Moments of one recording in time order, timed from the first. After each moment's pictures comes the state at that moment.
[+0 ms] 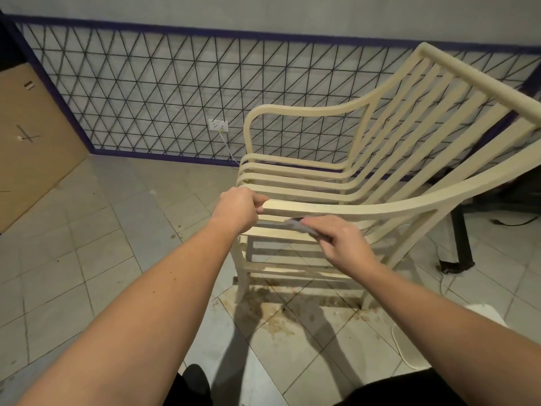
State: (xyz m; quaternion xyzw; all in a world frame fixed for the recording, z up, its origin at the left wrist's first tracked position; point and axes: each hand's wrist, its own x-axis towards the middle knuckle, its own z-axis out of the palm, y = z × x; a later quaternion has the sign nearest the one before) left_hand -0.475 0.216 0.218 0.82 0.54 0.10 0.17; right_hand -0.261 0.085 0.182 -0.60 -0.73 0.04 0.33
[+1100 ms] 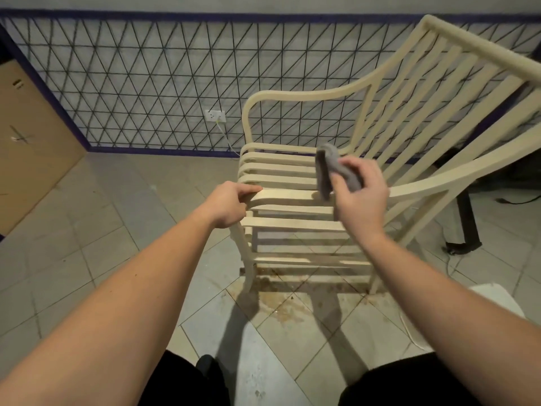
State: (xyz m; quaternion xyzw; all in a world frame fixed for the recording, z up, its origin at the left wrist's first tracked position) left_hand -0.513 0.230 0.214 0.80 0.49 0.10 0.33; right_hand -0.287 0.100 0.234 -0.65 -0.49 0.01 0.57
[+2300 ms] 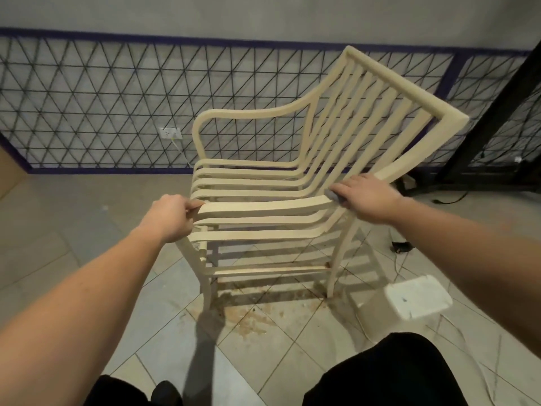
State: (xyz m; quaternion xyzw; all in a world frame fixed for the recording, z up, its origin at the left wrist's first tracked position) left_hand -0.493 0.215 0.228 0.84 0.52 0.05 0.12; right_hand -0.103 0.066 0.256 -0.67 -0.73 -0.09 -0.10
